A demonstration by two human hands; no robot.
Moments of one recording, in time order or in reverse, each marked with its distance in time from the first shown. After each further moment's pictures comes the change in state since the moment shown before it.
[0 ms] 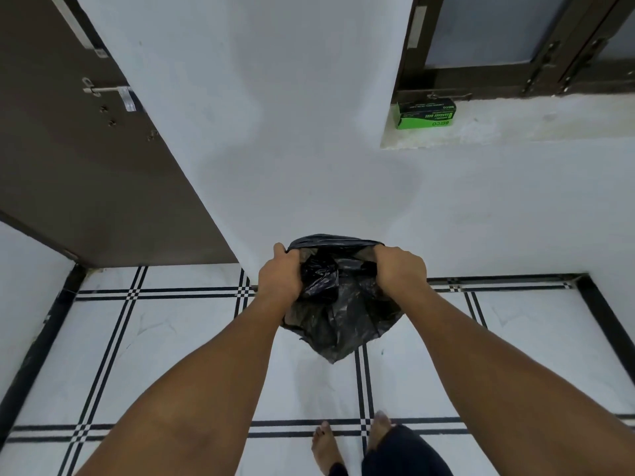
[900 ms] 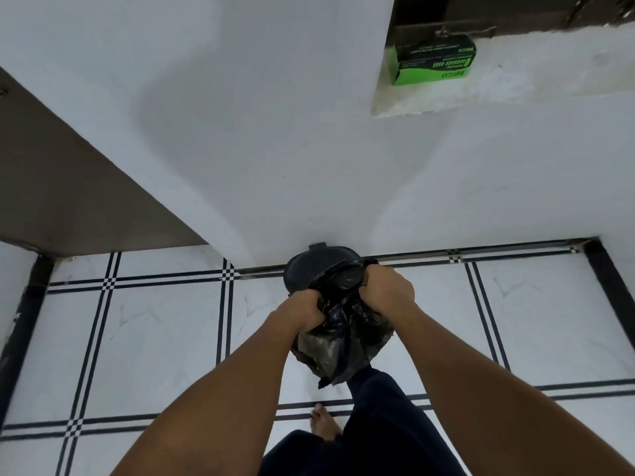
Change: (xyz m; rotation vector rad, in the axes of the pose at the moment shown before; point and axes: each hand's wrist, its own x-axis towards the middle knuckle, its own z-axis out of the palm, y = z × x) left_hand 0.066 0.029 0.123 -0.146 -0.653 0.041; right_hand 0.076 0.024 0.097 0.300 -0.251 0.172
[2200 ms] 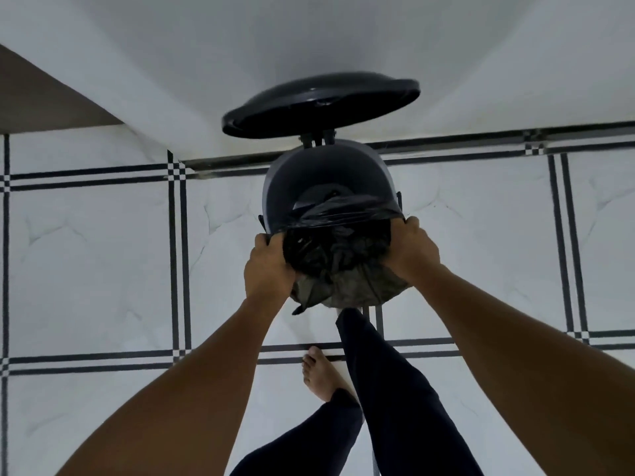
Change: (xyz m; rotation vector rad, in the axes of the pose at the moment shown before) left_hand 0.233 -0.167 0.234 -0.068 0.437 -0.215; right_hand 0.203 0.129 0.328 -0.117 -0.105 0.015
